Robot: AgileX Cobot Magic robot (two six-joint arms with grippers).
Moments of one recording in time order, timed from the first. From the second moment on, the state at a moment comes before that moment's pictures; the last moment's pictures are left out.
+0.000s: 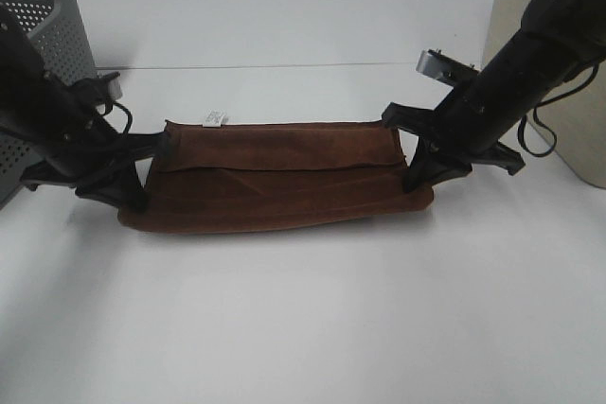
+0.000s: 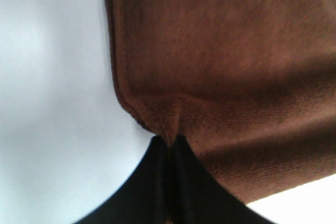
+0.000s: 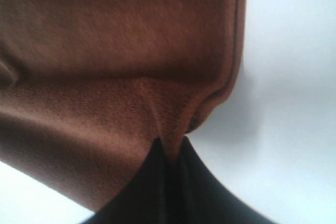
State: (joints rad) left arm -0.19 2.01 -1.16 -0.51 0.67 0.17; right arm 0.19 2.02 -1.23 0.55 0.75 -0.22
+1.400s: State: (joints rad) left arm -0.14 2.27 -1.60 -0.50 0.60 0.09; right arm 0.19 2.21 -1.58 0.44 0.68 -0.16
